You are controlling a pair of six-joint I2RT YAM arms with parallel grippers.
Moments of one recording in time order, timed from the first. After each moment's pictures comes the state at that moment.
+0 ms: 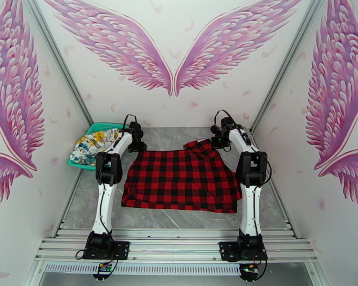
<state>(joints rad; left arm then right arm) -0.14 2.56 2.31 -1.00 0.04 -0.05 0.00 2.40 2.17 -0.97 -0.27 -0.13</state>
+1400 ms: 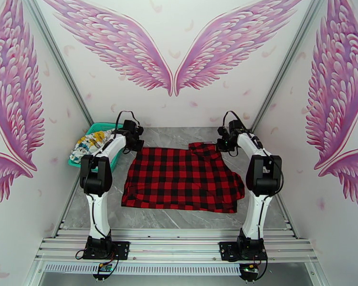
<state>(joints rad) -0.15 2.12 1.80 -0.75 0.14 0.05 -0.06 2.10 1.77 -0.81 -0.34 -0.02</state>
